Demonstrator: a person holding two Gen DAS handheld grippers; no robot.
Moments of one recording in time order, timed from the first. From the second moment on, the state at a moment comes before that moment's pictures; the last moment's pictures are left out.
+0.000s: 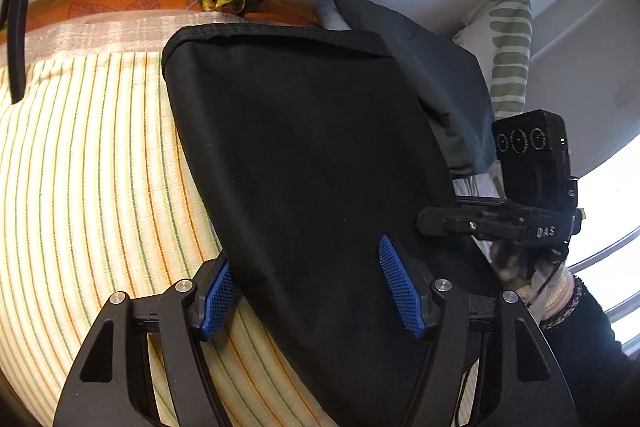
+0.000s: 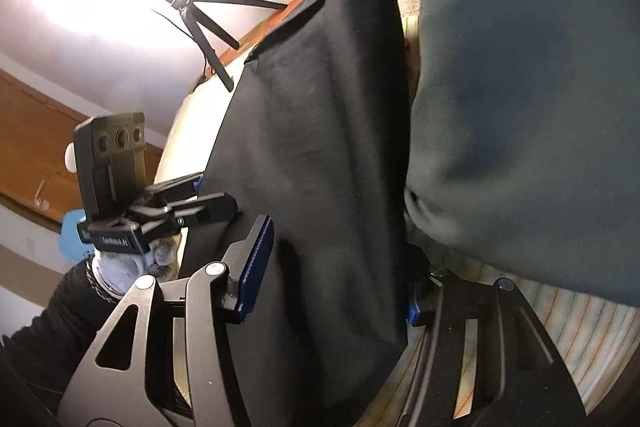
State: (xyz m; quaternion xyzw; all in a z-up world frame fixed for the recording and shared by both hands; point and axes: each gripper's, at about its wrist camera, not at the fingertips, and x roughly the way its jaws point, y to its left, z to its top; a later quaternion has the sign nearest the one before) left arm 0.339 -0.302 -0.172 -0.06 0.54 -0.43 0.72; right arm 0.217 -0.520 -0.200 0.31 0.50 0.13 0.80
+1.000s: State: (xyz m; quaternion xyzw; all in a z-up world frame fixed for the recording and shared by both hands) left arm 0.319 -0.300 -0.112 -0.04 0.45 -0.44 0.78; right arm 0.194 -0.479 -0.106 0.22 0.45 0.08 0.86
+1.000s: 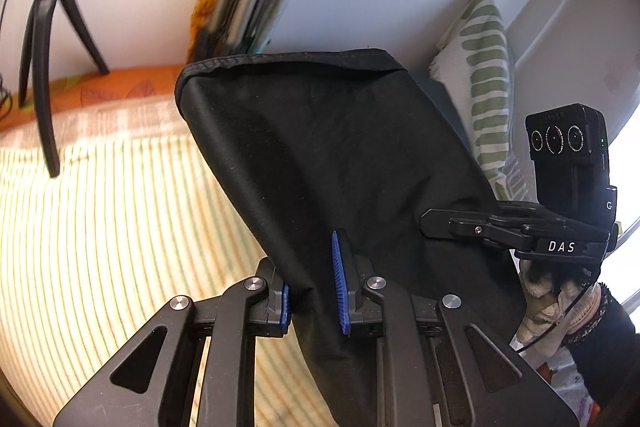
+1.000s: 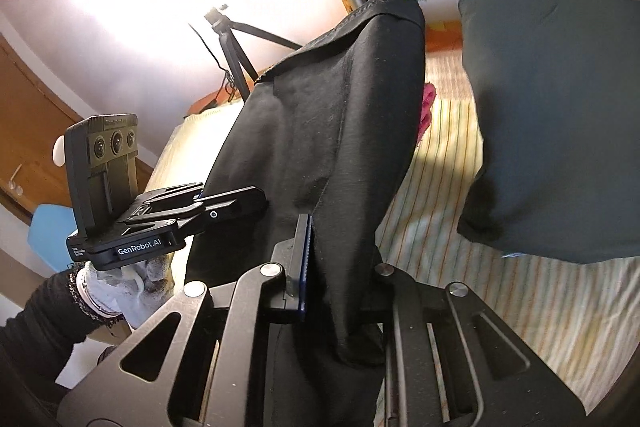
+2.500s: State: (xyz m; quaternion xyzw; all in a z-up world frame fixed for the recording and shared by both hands) left arm 0.387 -0.536 -0.087 0.00 0.41 -0.48 0.78; right arm 0.225 -0.703 -0.052 0.16 0.43 -0.03 0.89
